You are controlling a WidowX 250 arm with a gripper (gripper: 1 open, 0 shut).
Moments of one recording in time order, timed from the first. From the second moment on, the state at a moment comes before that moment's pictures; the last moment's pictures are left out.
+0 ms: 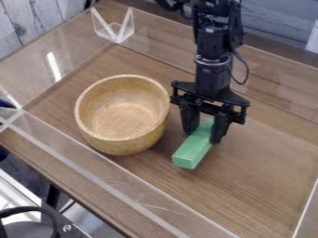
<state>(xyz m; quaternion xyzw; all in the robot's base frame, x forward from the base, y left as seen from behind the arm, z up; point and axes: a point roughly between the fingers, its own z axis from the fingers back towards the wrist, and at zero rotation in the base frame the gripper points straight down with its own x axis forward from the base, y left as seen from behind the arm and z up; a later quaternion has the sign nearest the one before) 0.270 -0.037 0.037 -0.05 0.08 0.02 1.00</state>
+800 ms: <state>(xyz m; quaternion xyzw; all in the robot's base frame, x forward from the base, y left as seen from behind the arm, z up) 0.268 -0.036 0.038 -0.06 0.09 0.01 0.99</state>
